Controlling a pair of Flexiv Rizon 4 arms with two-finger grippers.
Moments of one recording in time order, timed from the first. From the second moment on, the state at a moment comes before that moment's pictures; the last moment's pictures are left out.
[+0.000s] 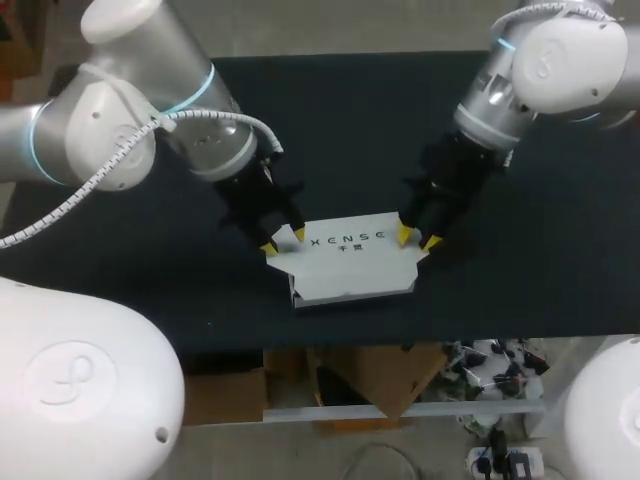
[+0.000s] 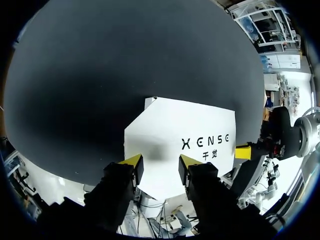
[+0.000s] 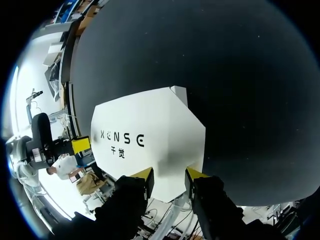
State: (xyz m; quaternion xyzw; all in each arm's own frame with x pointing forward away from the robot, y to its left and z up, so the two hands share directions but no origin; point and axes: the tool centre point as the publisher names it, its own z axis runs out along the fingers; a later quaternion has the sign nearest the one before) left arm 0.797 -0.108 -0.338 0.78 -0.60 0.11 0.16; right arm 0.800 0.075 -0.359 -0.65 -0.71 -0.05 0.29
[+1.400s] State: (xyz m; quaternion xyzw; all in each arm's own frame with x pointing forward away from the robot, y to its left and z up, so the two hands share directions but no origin) left arm 0.787 -0.106 -0.359 0.76 -0.61 0.13 0.16; right arm 0.796 0.075 -0.368 -0.65 -0.70 -0.13 0.28
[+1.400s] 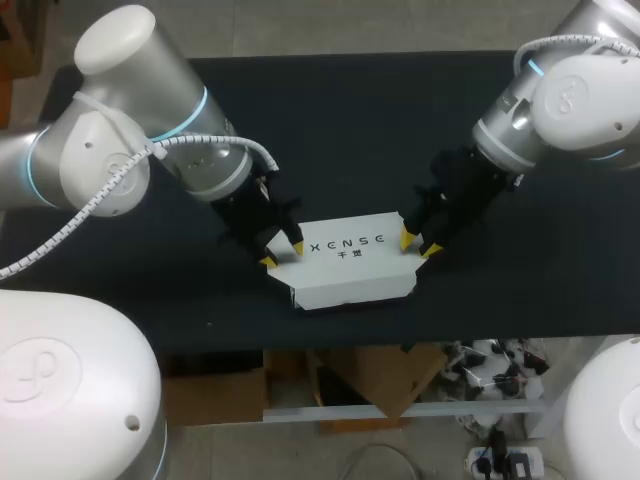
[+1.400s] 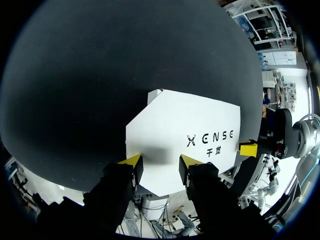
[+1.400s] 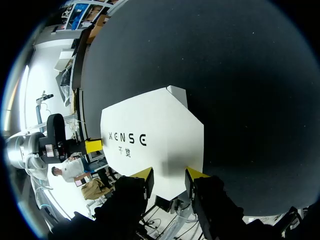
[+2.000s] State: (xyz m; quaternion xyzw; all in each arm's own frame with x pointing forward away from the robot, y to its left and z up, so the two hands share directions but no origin) left arm 0.784 -0.106 -0.364 0.76 -0.62 0.14 0.16; right arm 0.797 0.077 -0.373 -0.66 -0.68 -0.15 0.27
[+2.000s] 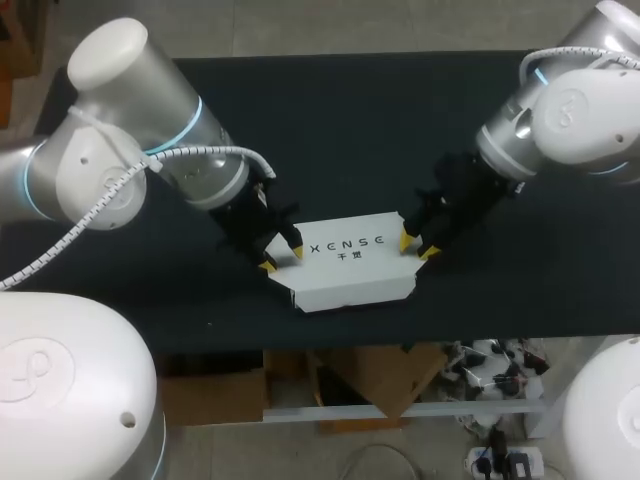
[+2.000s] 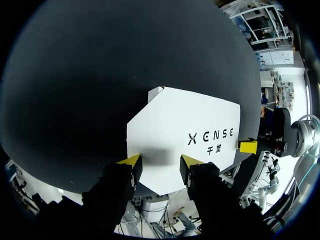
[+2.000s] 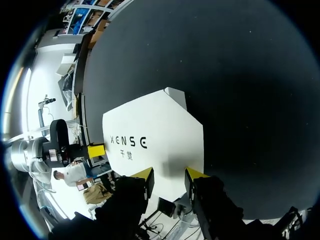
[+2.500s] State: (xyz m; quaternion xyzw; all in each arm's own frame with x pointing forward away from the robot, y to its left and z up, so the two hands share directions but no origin) left arm 0.784 -0.107 -0.367 0.75 -0.62 0.16 0.15; right arm 0.797 0.075 -0.372 -0.66 -0.68 -0.18 0.27
